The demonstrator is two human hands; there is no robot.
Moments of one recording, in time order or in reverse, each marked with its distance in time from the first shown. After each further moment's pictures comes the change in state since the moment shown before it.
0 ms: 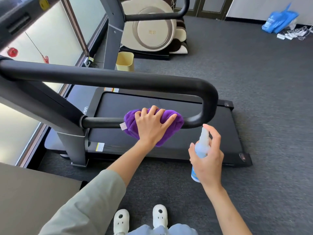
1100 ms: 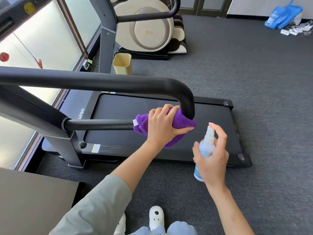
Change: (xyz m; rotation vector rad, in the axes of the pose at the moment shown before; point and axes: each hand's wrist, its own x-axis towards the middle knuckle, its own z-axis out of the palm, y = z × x) left_hand 0.006 0.083 0.019 -0.180 0.081 0.261; right_hand 0.027 0.044 -0.049 0.021 0.033 0.027
